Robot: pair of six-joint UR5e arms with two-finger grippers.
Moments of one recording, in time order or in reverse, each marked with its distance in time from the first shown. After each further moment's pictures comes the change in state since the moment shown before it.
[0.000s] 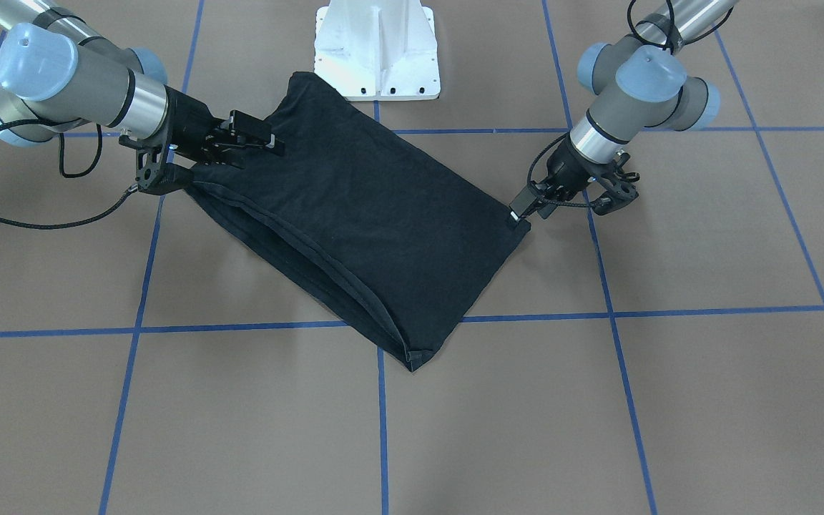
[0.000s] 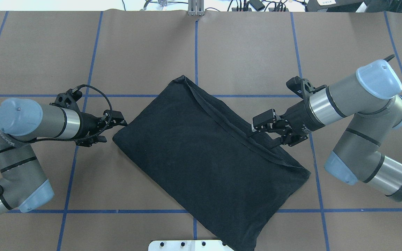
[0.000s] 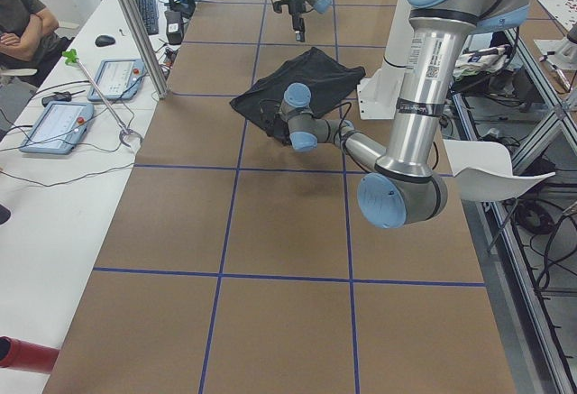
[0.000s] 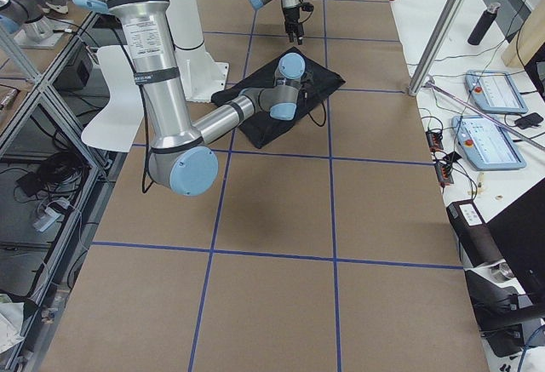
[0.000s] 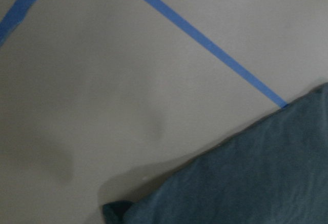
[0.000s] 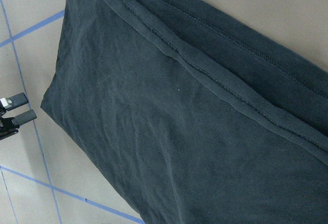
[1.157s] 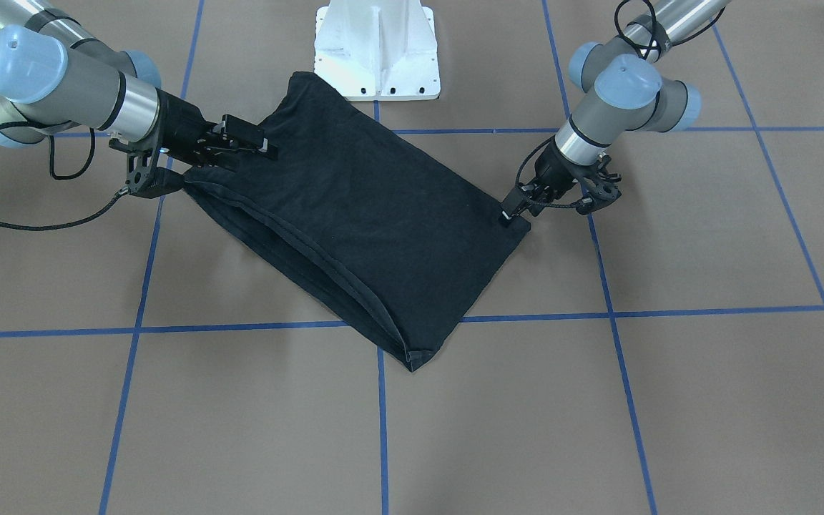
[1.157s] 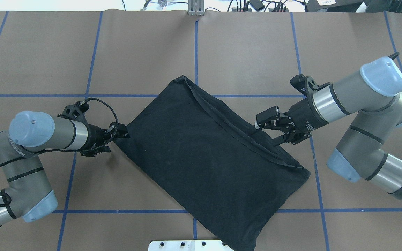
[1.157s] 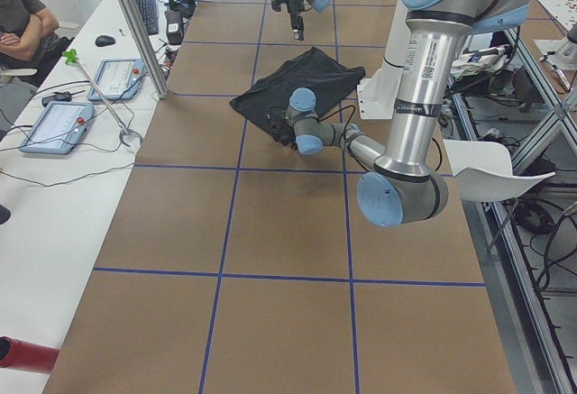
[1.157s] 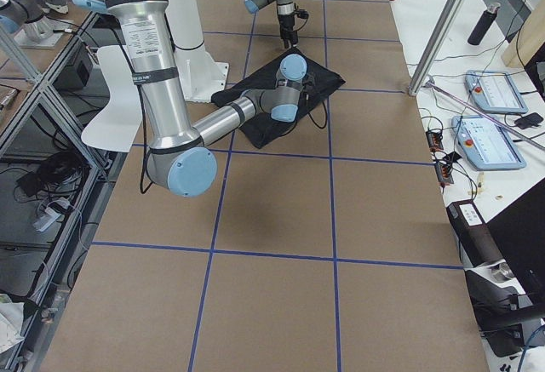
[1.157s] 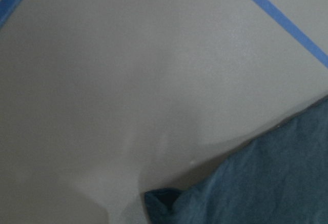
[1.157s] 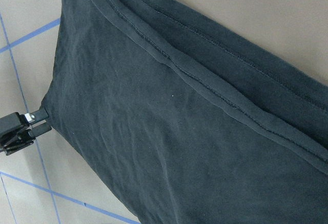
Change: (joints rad) left arm 0.051 0.001 0.019 0.015 0.018 -0.002; right arm 0.017 -0.006 -0.004 -0.001 0.011 0.008
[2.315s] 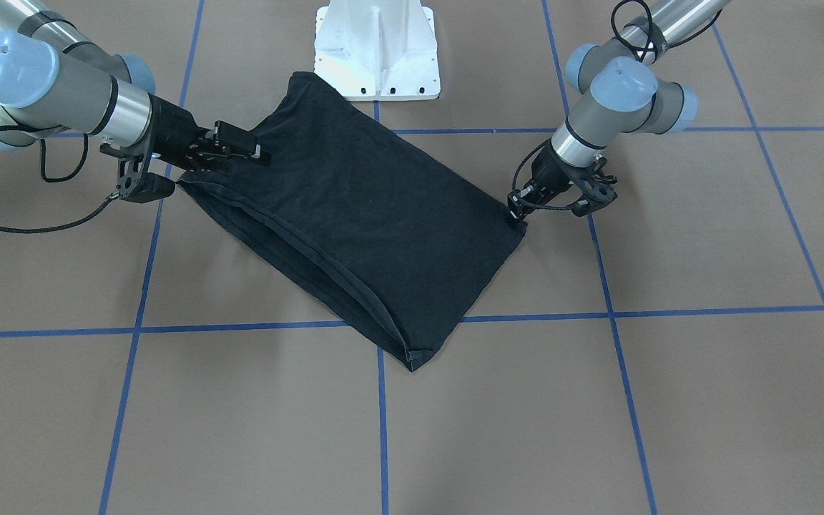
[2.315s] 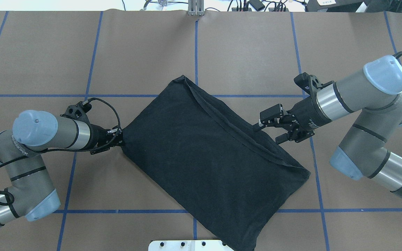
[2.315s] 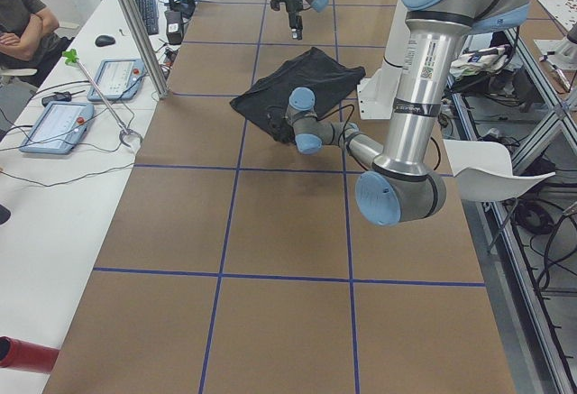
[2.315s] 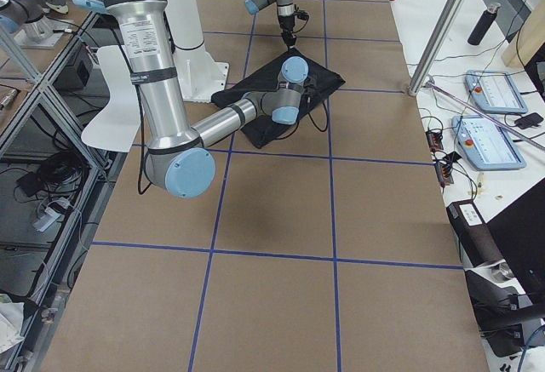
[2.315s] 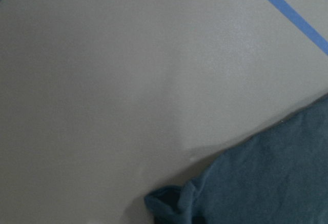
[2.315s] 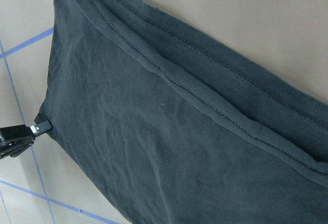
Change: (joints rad) left arm -0.001 -0.014 0.003 0.013 -0.010 0.000; right arm 0.017 -0.009 -0.010 0.001 0.004 0.000
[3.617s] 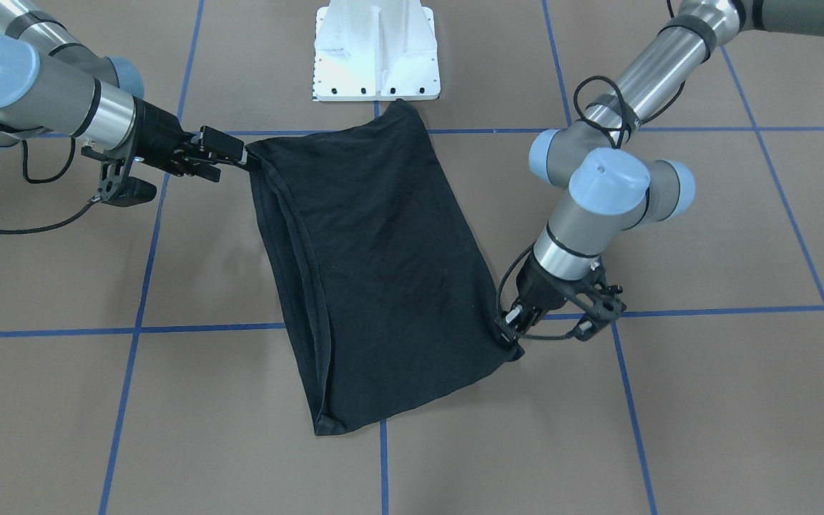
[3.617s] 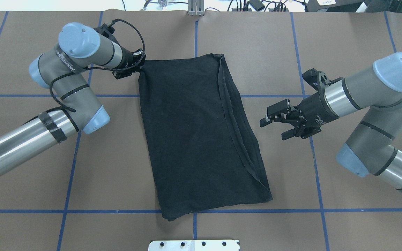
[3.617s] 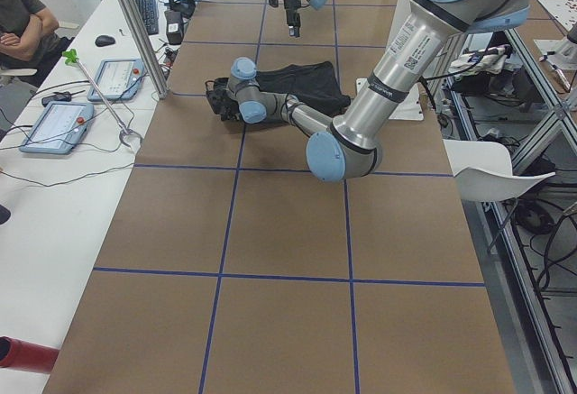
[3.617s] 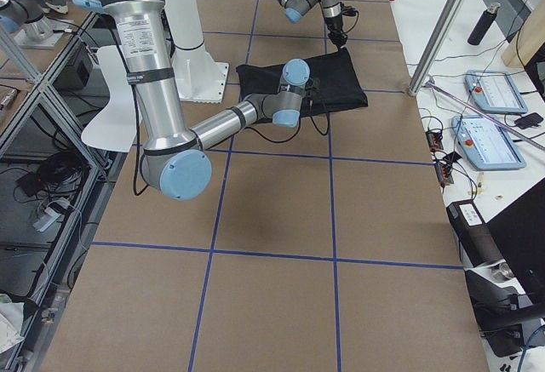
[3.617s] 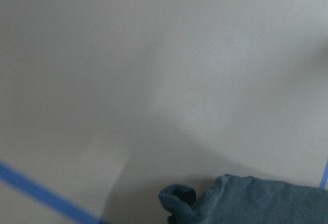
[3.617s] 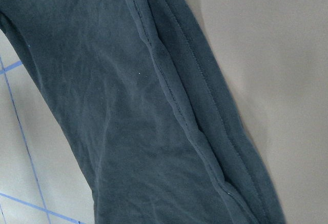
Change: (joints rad) left arm -0.251 -0.477 0.476 0.076 0.014 0.117; right arm 0.028 -0.022 0.002 0.008 -0.005 0.006
